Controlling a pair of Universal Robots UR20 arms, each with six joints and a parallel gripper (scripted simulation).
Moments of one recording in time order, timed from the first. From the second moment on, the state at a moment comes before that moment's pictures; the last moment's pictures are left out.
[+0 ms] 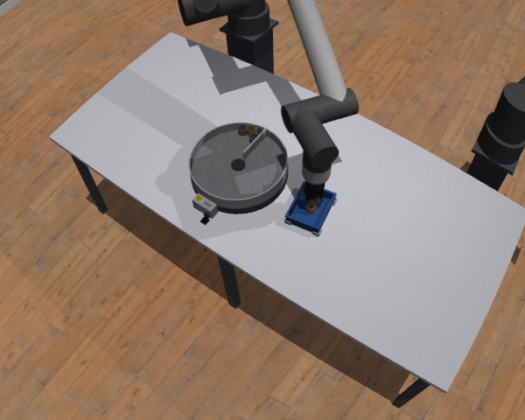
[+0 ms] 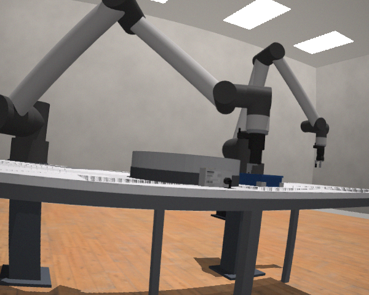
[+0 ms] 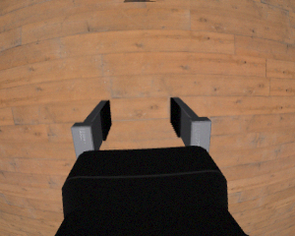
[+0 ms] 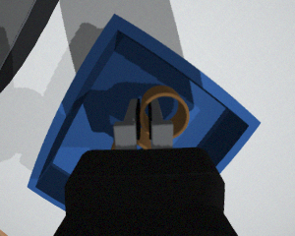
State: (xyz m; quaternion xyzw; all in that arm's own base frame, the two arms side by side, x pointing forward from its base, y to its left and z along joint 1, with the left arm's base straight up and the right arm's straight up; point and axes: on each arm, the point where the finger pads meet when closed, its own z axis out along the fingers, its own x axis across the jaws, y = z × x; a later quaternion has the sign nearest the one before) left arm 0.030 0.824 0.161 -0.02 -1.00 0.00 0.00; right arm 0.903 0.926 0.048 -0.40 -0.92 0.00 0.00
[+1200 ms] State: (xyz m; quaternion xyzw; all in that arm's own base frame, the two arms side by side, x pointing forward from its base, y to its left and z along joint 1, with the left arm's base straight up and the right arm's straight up) left arm 0.030 0.824 0.161 -0.02 -1.00 0.00 0.00; right arm 0.903 0.926 0.043 -0.40 -0.92 0.00 0.00
